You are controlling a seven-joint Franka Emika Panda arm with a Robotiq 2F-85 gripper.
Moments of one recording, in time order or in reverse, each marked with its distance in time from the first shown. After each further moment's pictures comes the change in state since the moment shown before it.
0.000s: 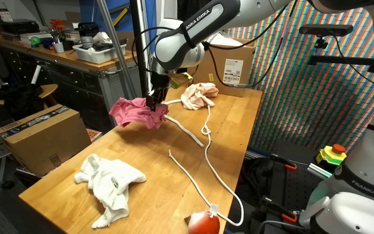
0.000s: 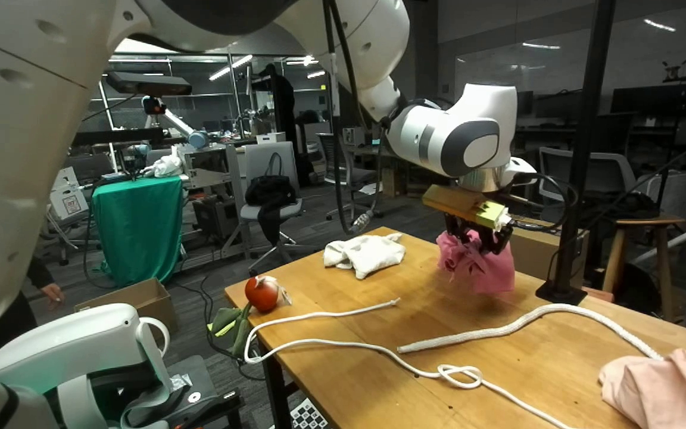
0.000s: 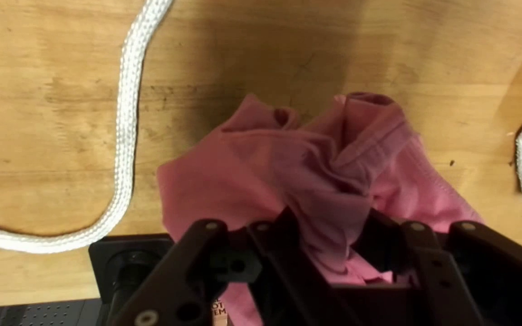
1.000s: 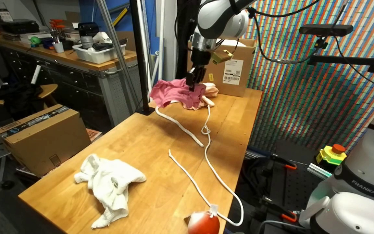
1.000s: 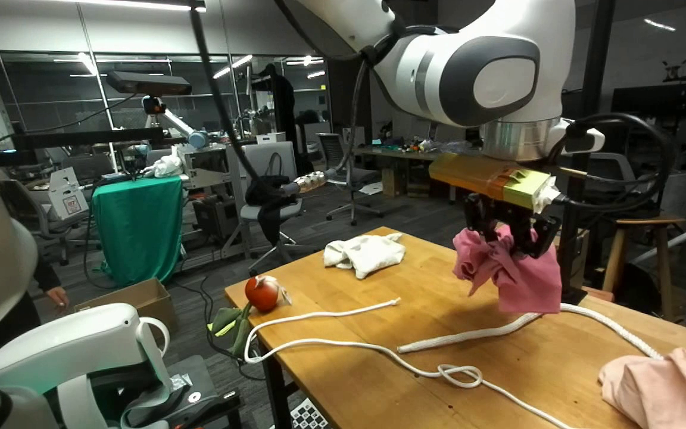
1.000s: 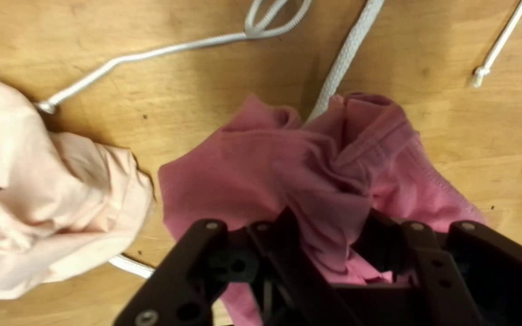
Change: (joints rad) arm -0.083 -0.387 -0.134 -0.352 0.047 -0.108 -0.096
